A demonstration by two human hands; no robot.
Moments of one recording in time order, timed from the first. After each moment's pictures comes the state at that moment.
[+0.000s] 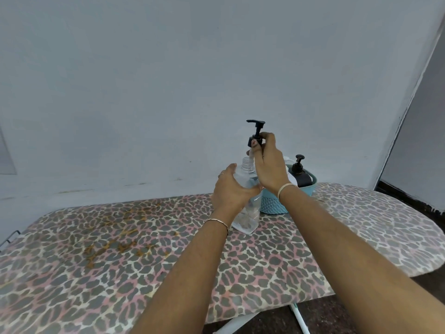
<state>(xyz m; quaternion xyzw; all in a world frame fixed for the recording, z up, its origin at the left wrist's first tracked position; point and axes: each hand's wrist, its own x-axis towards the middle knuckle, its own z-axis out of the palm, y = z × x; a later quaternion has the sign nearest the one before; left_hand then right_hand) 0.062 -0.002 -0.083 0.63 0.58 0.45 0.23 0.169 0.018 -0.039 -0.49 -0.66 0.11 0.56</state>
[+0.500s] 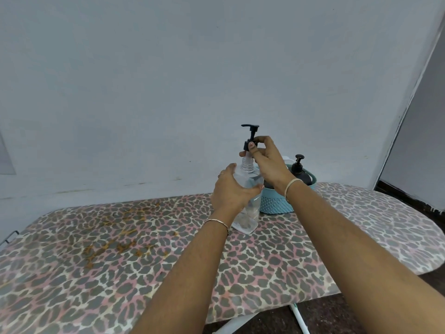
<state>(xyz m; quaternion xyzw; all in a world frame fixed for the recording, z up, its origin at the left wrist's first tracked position) 0.063 -0.008 -0.079 0.64 0.59 0.44 0.22 0.173 0.019 -0.036 -0.42 -0.62 0.33 0.58</state>
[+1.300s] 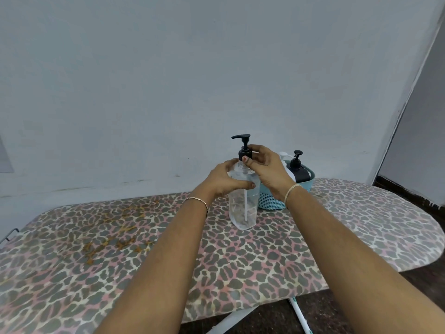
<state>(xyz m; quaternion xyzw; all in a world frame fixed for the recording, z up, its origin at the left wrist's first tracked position) 0.032 -0.002 -0.046 0.71 0.51 0.32 0.36 0.178 0.013 -0.056 -0.40 -0.58 0.40 0.58</state>
